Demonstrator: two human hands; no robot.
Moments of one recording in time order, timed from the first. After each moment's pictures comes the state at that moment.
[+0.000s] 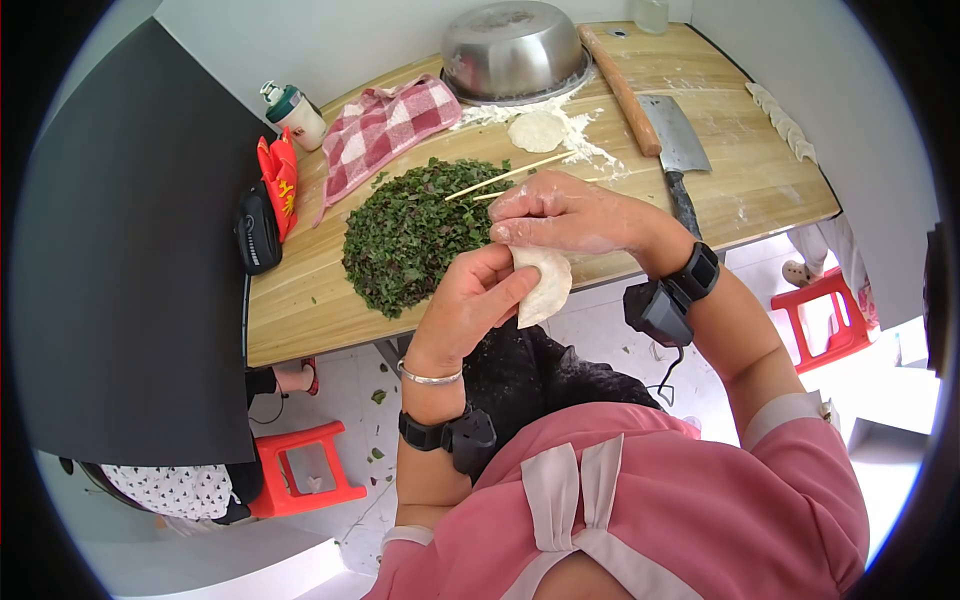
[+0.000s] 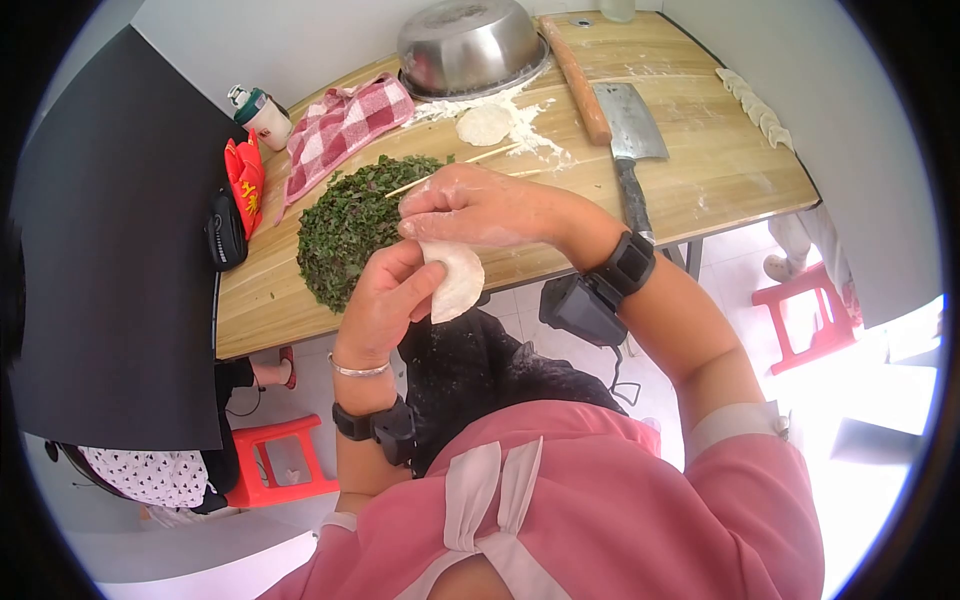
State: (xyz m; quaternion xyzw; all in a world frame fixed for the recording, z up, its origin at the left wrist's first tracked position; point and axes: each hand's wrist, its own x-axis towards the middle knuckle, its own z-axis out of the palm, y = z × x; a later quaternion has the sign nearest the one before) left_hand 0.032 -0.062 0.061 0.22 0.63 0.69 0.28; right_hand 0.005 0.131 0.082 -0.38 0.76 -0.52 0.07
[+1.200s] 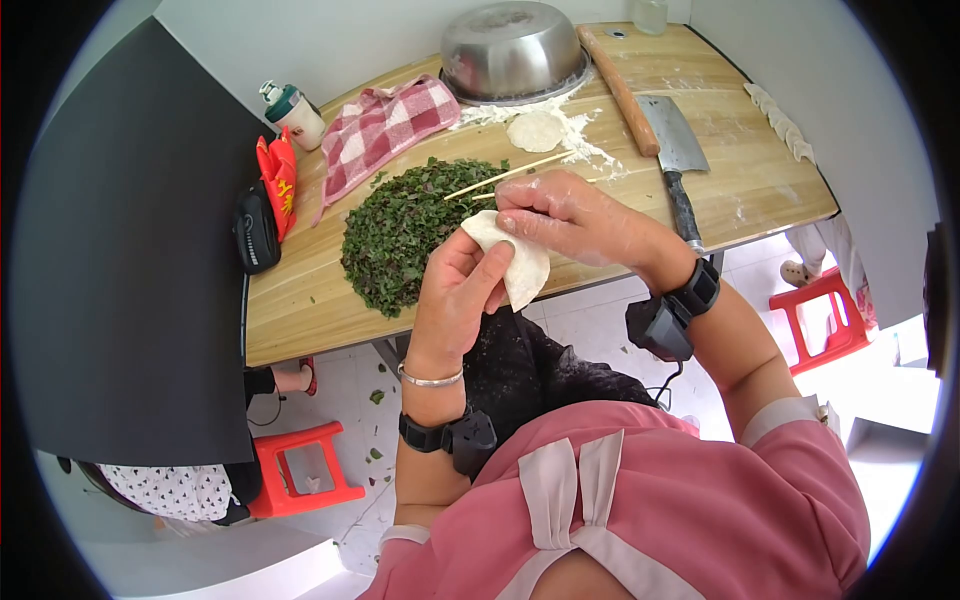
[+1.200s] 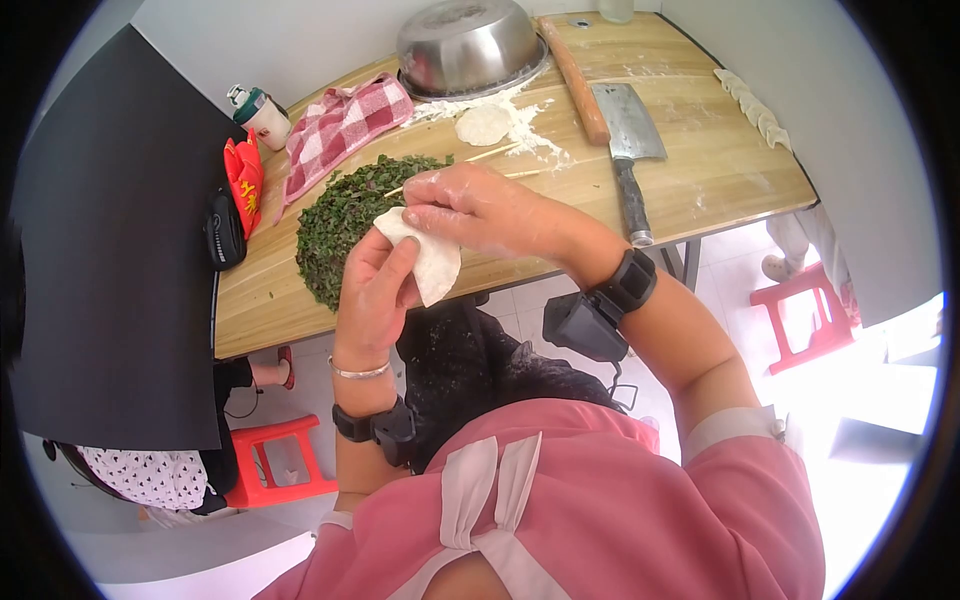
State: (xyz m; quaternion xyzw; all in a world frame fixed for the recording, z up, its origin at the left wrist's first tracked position) left_hand 0.028 -0.057 0.050 0.20 0.56 0.79 0.17; right_hand 0.019 0.125 0.079 -0.32 0.80 -0.51 -0.05
